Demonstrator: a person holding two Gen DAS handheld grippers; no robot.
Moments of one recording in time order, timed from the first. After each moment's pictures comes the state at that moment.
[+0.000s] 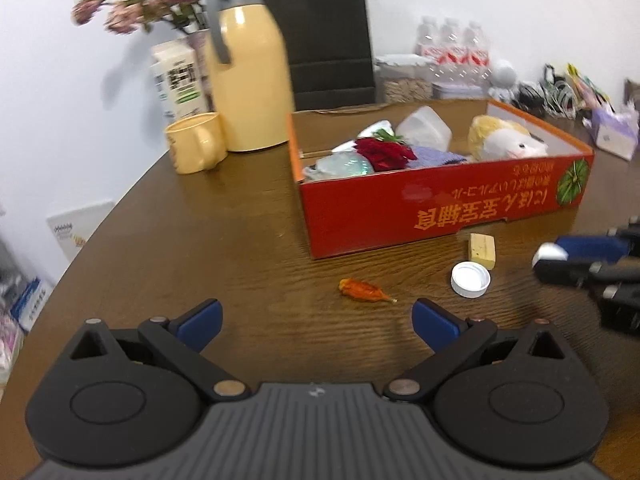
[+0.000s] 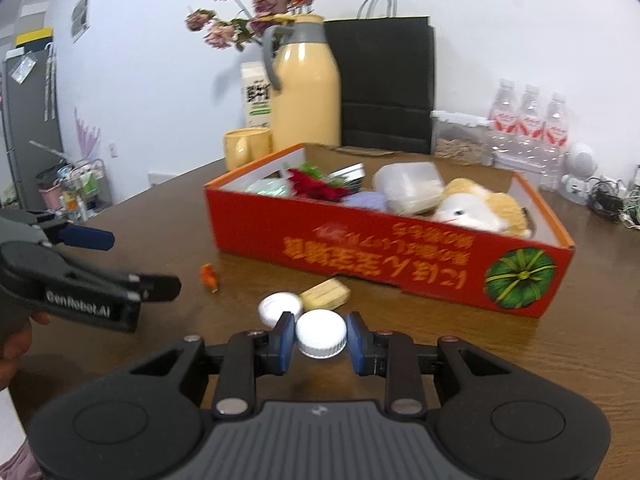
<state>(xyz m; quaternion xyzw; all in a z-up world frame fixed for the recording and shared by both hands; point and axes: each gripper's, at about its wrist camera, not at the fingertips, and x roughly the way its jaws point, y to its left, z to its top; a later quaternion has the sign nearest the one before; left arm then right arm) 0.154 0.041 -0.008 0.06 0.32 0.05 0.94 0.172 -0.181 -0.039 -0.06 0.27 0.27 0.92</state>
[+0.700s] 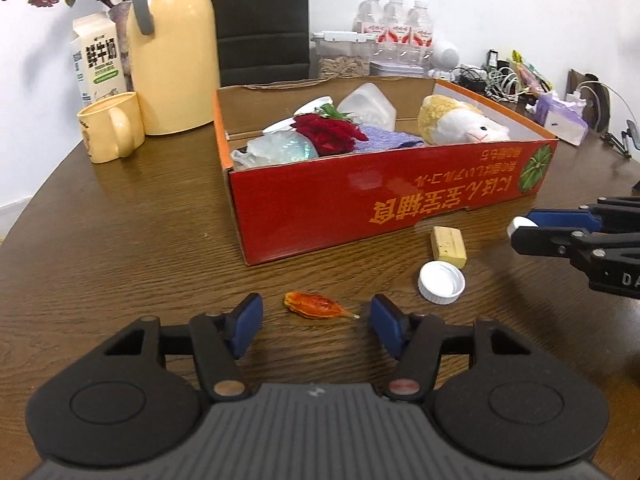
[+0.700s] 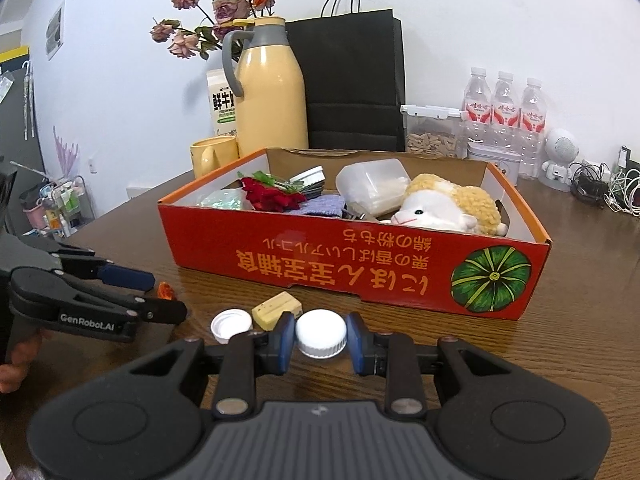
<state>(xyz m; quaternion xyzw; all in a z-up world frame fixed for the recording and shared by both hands) 0.193 0.053 -0.029 0.03 0.35 -0.07 0.93 0.198 -0.196 -0.046 -0.04 0.27 0.25 0.93</state>
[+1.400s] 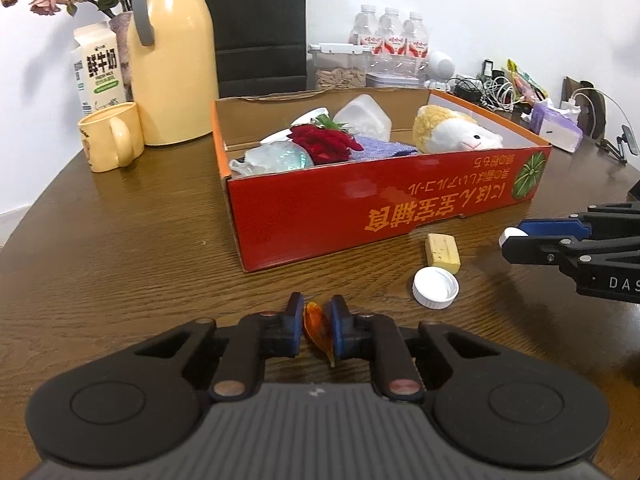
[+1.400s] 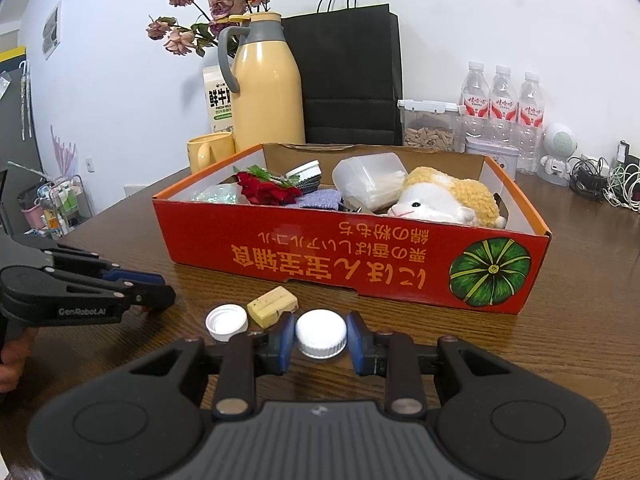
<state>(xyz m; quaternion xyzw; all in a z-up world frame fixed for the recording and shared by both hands) 0.186 0.051 -0.028 0.03 0.33 -0.07 0.94 0.199 -0.197 -0.049 -0.04 0.28 0.25 0.93</state>
